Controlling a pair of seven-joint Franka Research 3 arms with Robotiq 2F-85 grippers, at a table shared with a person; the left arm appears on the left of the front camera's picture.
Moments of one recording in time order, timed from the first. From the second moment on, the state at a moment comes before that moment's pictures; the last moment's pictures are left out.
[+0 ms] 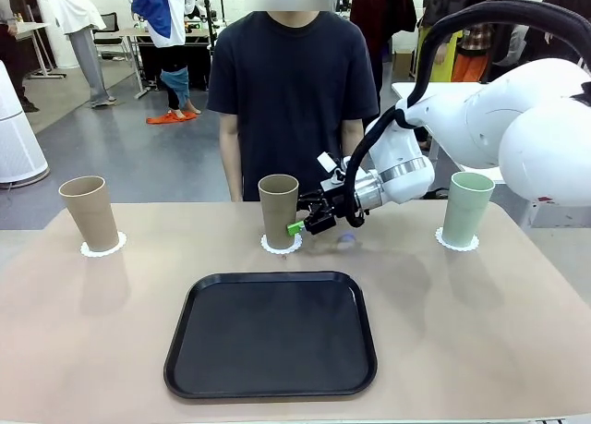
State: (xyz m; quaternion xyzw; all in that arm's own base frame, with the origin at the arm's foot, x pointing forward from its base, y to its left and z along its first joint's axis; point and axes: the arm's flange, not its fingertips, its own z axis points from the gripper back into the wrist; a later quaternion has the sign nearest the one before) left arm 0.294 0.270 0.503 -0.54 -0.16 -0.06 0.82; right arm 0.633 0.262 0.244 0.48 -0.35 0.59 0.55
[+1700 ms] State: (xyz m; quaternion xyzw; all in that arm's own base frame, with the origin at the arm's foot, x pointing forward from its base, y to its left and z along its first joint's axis) left arm 0.294 0.270 0.503 -0.54 -0.16 -0.06 0.82; right arm 0.524 0.234 0.478 0.18 -0.08 0.56 0.80
